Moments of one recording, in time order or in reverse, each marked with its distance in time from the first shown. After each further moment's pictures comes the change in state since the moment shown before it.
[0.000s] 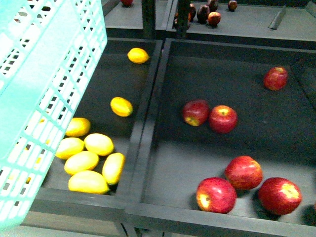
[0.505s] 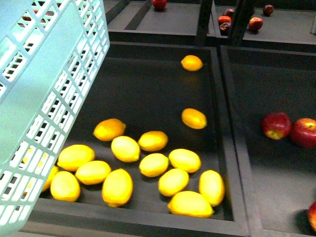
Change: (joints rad) left arm 0.000 0.000 0.000 0.000 -0.002 0.000; right arm 0.000 0.000 0.000 0.000 0.003 0.000
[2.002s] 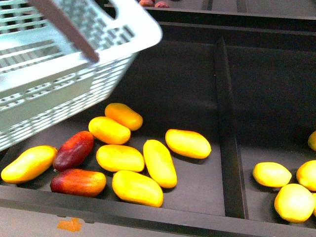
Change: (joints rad) left arm -0.235 0.461 0.355 -0.284 0.061 0.621; right arm -0.001 0.000 0.000 0.000 -0.003 0.000
